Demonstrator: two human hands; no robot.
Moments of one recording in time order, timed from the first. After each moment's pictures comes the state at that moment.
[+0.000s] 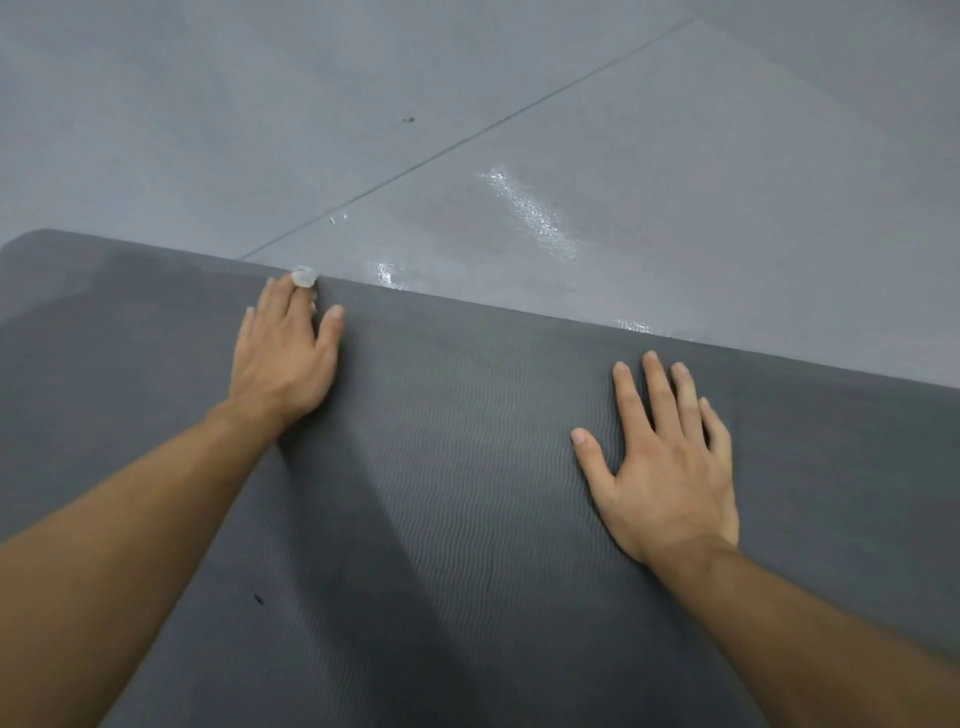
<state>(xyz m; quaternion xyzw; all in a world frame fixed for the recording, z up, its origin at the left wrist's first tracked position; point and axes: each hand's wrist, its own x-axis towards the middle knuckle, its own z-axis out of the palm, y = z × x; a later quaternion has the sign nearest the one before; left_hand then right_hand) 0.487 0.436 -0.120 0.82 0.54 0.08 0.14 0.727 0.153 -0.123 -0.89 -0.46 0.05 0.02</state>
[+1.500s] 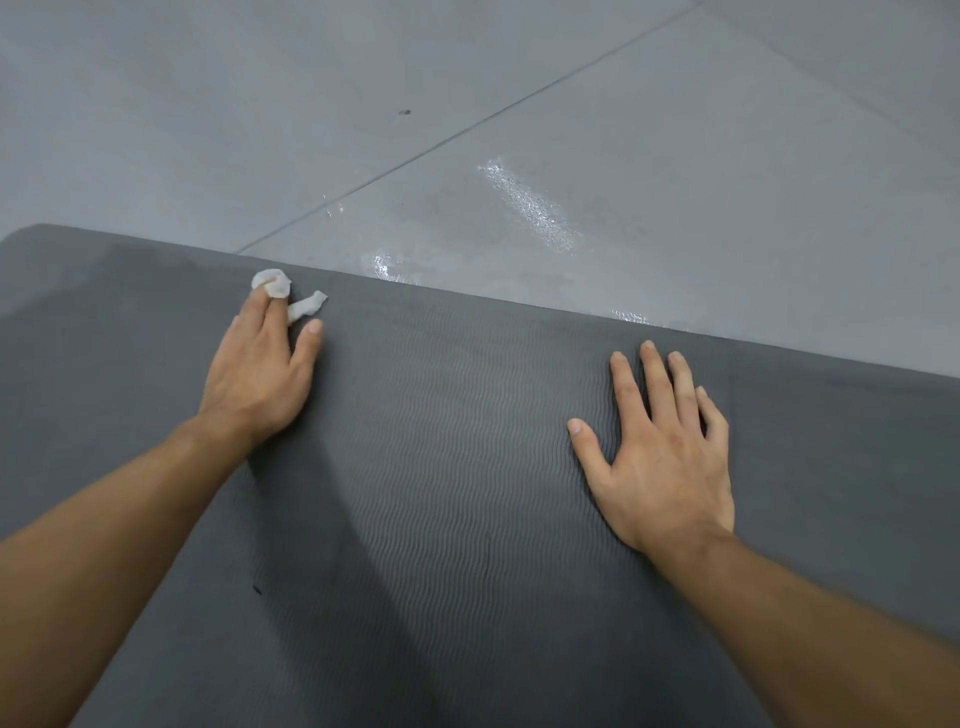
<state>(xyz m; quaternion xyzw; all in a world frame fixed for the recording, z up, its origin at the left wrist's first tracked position) 0.456 0.431 -0.124 0.86 0.49 0.10 0.13 0.727 0.153 -0.123 -0.89 -0.46 0.04 0.02</state>
